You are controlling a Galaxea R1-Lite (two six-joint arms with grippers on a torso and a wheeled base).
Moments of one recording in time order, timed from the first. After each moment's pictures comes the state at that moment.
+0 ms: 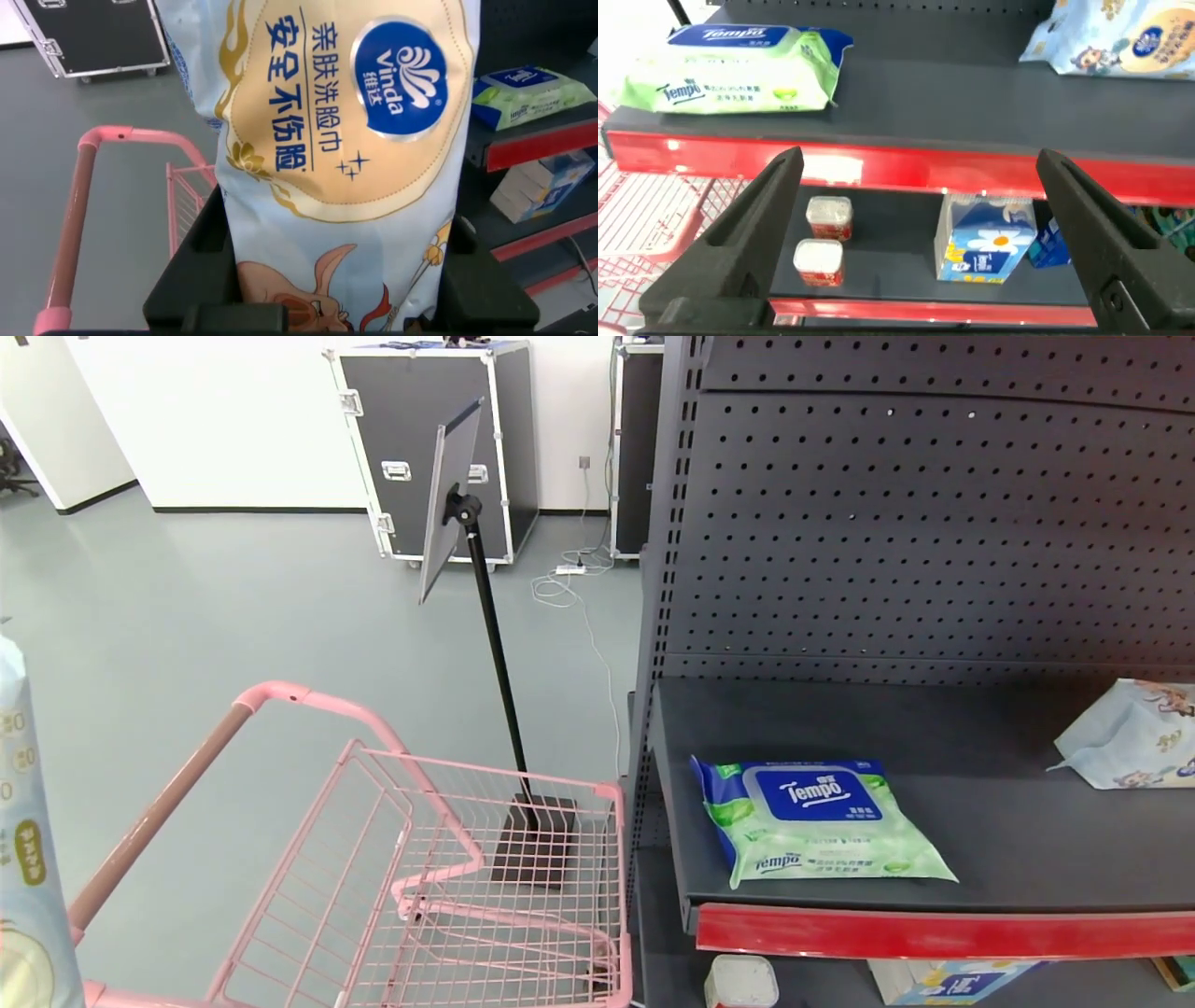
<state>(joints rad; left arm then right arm) -0.23 0.23 -0.46 0.21 -0.13 0.06 0.00 0.00 0.00 0.01 -0.01 -0.03</state>
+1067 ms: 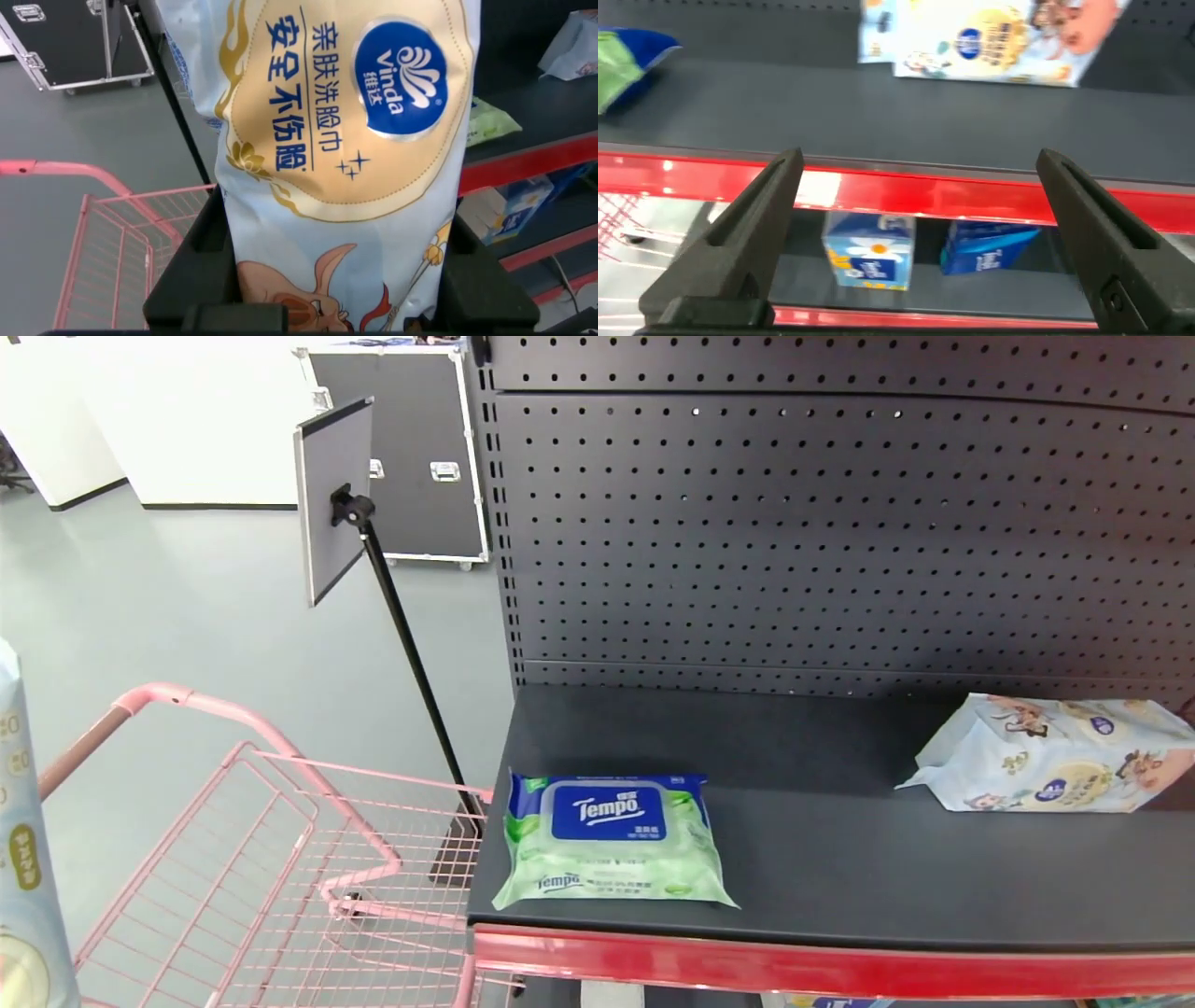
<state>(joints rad) -0.23 0.22 -0.46 0.21 -0.13 0.08 0.00 0.00 0.00 0.01 -0.01 -0.03</state>
